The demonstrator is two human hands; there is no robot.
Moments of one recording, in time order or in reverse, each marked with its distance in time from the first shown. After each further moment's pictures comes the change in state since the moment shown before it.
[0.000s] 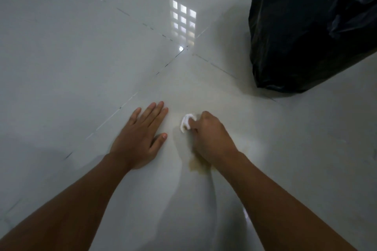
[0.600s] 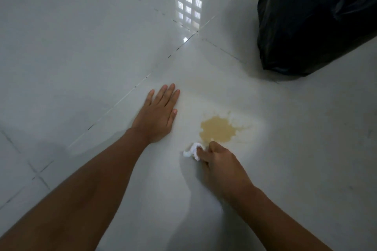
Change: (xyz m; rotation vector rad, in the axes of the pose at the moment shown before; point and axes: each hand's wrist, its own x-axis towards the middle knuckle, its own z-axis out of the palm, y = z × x) left_hand -0.005 0.010 -0.002 0.051 -0.052 -0.056; right_hand -0.115 -0.035 0.017 0.067 -0.099 -0.018
